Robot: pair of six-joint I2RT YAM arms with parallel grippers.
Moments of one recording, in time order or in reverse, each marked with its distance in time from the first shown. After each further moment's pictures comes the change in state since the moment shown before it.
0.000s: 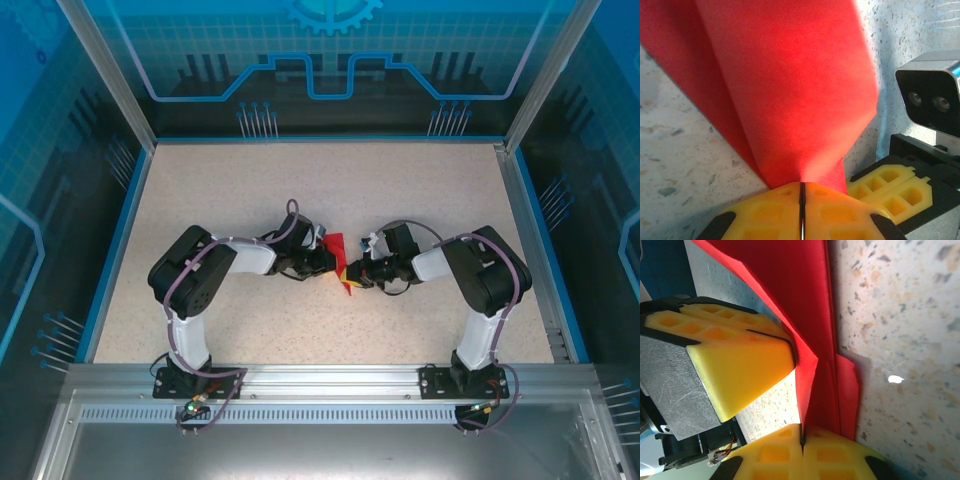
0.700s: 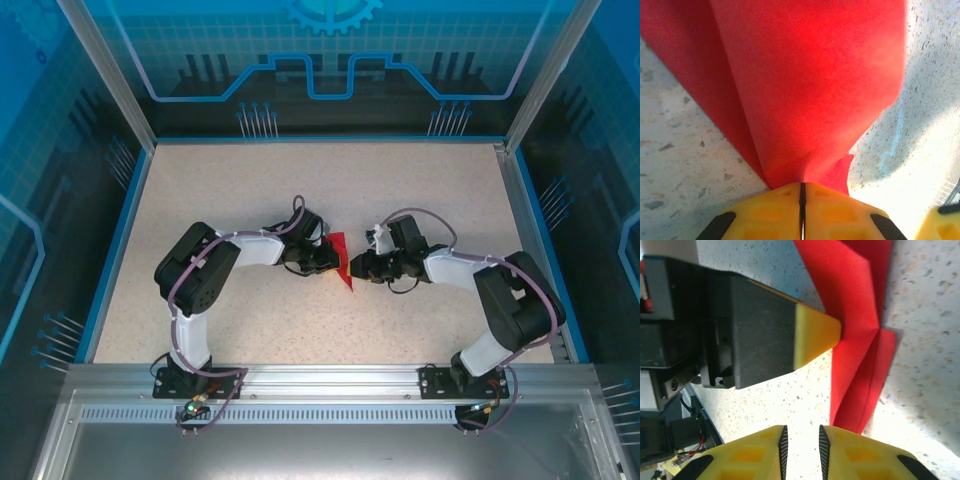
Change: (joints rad) left arm -0.020 0.039 0.132 -0.201 -0.044 0.000; right arm 0.034 -0.272 0.030 -0.323 0.186 -0.195
